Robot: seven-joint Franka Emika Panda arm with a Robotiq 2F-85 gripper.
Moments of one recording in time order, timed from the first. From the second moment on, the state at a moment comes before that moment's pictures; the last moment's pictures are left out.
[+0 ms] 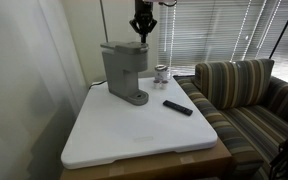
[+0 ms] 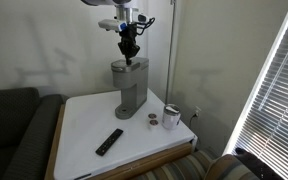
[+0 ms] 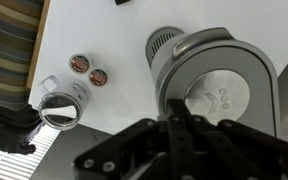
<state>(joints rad) 0.05 1.08 0.03 -0.52 -0.01 1.66 0.24</state>
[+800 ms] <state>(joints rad) 0.05 1.08 0.08 -0.51 0.00 1.65 0.12</state>
